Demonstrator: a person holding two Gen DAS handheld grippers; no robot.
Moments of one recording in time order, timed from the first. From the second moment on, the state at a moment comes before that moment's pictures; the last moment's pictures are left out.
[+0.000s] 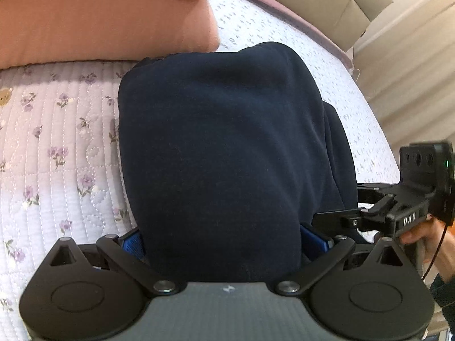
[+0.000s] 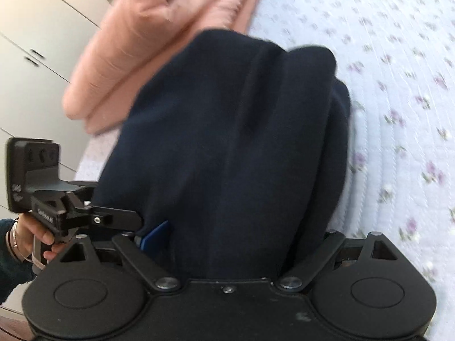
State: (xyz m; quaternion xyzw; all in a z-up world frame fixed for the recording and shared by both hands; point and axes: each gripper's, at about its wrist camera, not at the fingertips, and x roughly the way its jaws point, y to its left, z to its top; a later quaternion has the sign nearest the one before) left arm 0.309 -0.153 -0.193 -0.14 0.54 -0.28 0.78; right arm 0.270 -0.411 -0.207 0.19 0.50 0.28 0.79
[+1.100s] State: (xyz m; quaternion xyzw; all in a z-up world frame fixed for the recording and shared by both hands) left arm 0.239 -0.103 -0.092 -0.23 0.44 -0.35 0.79; right arm 0.178 -0.389 -0.094 0.29 0.36 0.21 0.86
